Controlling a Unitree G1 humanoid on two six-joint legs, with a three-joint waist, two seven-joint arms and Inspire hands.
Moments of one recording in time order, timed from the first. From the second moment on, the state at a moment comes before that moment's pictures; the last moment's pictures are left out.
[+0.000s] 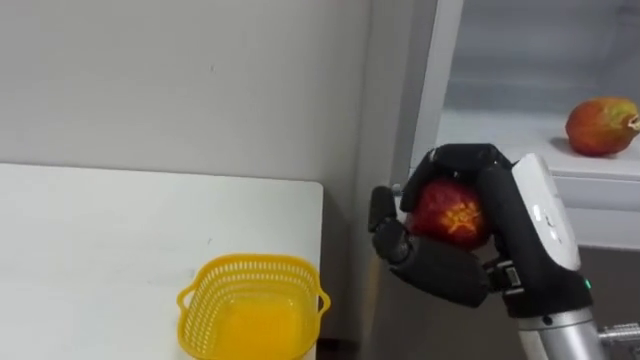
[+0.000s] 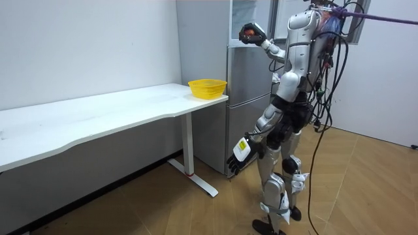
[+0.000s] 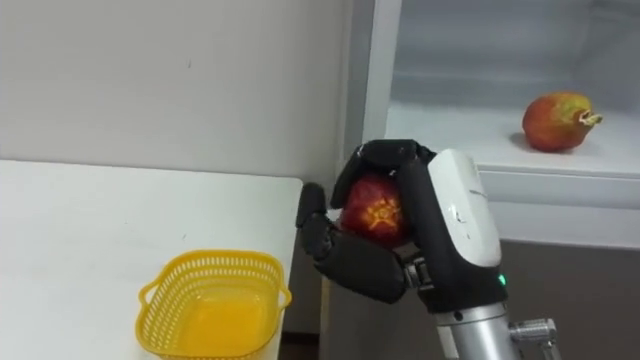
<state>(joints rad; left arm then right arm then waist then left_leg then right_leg) 0.15 0.25 -0.05 1.04 0.44 -0.05 0.08 -0.14 -0.36 0.16 -0.30 -0.47 -0.23 -0.30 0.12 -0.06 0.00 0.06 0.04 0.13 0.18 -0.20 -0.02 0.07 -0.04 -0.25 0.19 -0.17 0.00</state>
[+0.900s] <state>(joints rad) 0.14 0.26 -0.06 1.06 0.45 -0.03 0.07 -0.31 -0.32 0.42 -0.10 -0.69 -0.19 -0.18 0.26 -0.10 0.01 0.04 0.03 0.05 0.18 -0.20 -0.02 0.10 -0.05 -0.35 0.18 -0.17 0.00</state>
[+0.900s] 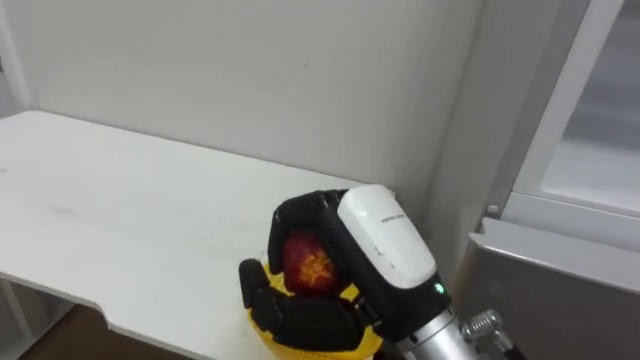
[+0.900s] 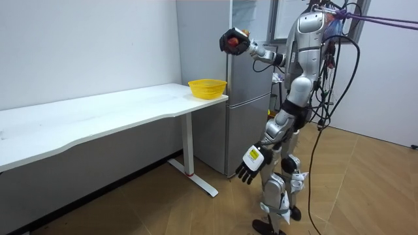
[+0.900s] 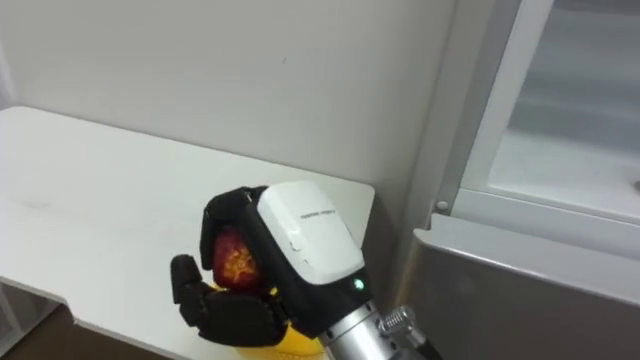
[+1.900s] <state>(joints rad) 0.14 0.26 -0.06 1.05 0.47 0.05 0.02 -0.46 -0.31 0.43 0.21 -0.69 -0.09 -0.21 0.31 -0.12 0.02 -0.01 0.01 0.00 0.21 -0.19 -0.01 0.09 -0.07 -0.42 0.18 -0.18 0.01</state>
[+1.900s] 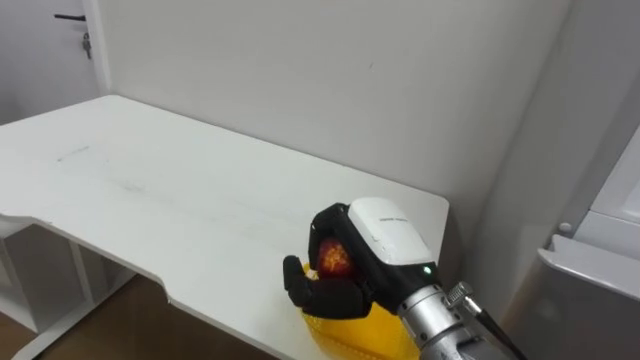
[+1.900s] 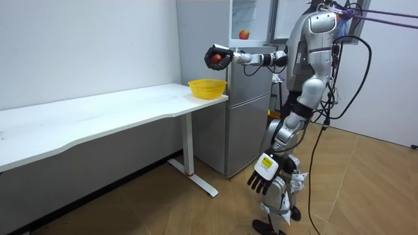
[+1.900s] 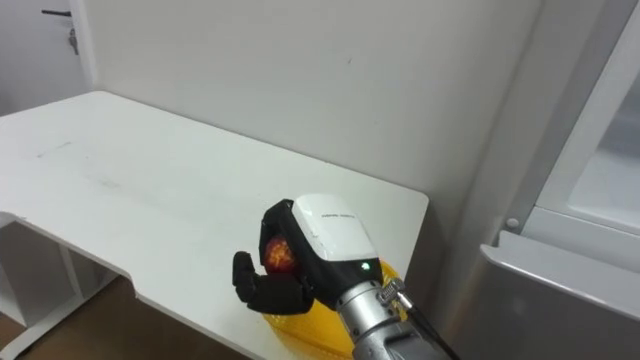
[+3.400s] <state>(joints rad) 0.16 0.24 -0.06 1.01 0.46 0.10 0.04 -0.46 -0.31 0.39 0.31 -0.55 -0.04 -0.29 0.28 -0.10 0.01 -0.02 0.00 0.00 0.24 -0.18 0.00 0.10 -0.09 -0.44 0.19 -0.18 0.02</state>
